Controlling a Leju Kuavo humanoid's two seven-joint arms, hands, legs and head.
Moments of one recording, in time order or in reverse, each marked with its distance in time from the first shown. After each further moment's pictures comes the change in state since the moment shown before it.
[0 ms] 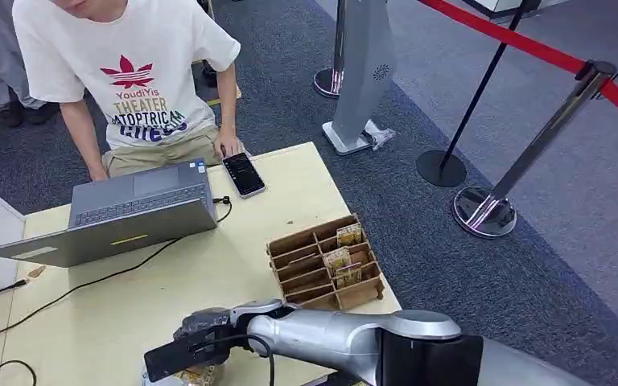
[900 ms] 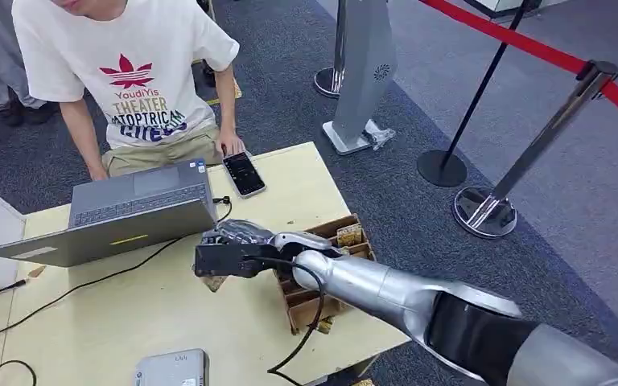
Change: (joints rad) left arm 0.009 0.000 0.017 0.000 0.018 0.004 -0.030; right arm 0.013 -0.292 -0.305 -0.412 -0.005 -0.122 -0.022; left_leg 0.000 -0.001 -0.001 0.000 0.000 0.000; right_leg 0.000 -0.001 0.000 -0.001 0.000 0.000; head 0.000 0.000
